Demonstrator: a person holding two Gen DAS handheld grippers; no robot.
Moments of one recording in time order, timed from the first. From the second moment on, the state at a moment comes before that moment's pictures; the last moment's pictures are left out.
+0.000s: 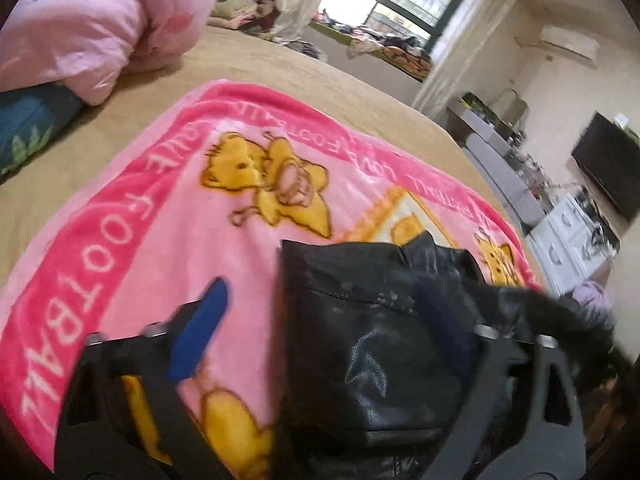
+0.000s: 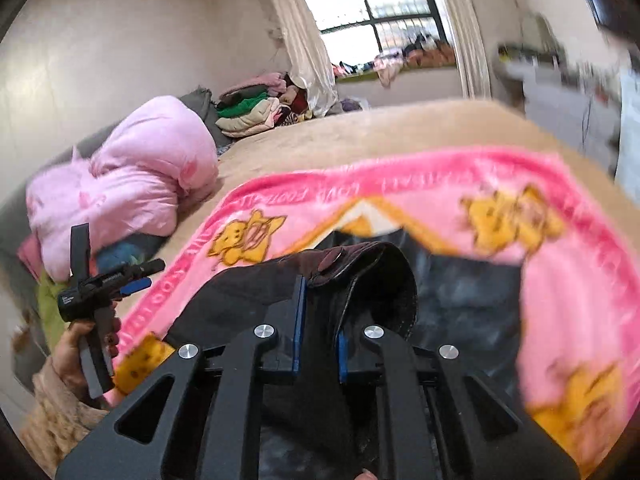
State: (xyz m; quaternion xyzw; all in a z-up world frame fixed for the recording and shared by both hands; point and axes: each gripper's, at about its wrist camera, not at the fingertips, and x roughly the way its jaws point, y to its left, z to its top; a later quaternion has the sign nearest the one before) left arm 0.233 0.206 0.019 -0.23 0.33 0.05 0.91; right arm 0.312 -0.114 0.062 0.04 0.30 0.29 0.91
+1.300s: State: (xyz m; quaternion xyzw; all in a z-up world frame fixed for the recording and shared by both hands) left arm 0.277 0.130 -0.064 -0.14 0.46 0.01 0.88; right arm 0.363 -0.092 -0.021 -0.06 0.38 0.21 0.90
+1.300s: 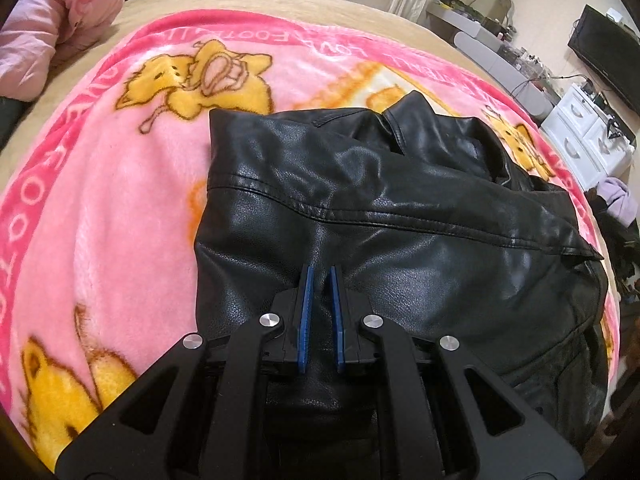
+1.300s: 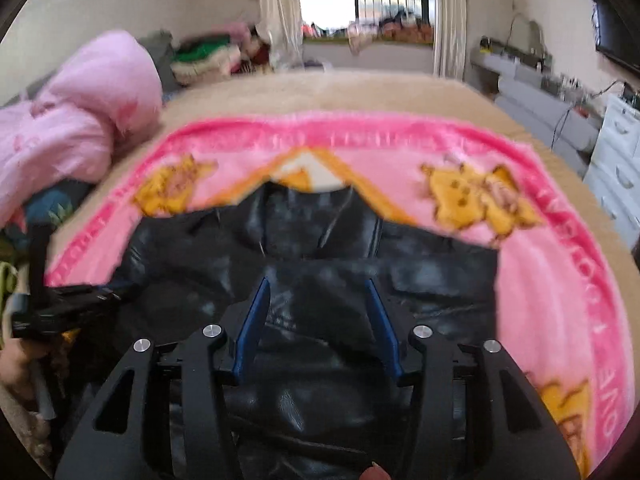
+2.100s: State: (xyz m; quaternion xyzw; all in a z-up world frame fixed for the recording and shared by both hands) left arm 0.253 0.112 -0.017 -0.11 0.42 -0.03 0.90; right arm 0.342 -0.104 -0.040 -0.02 0.40 0.22 0.89
